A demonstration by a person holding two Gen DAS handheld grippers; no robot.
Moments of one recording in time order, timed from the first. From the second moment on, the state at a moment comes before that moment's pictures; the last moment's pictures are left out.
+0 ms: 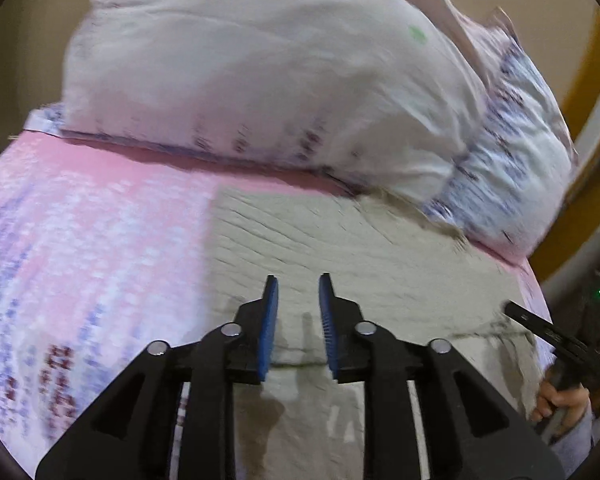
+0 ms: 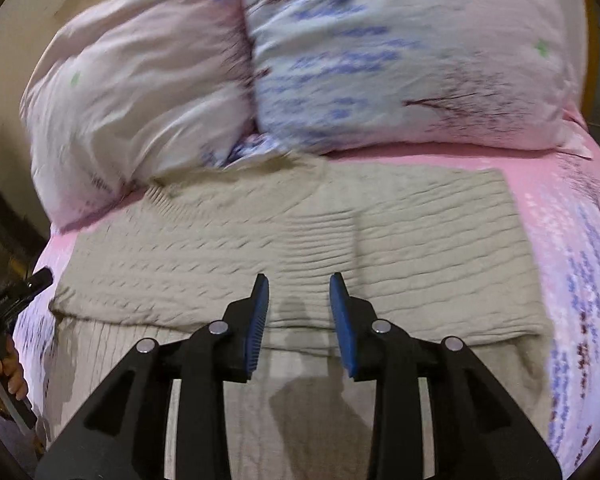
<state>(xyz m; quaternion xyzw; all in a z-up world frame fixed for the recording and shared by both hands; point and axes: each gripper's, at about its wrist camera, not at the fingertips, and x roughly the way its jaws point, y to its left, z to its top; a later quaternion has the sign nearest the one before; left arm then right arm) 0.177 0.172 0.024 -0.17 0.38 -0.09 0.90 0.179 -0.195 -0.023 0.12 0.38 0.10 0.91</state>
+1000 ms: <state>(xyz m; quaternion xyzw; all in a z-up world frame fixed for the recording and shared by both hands) 0.047 0.220 0.010 -0.26 0.41 -0.12 0.86 0.052 -0.338 -0.030 0.27 0.39 0.09 0.88</state>
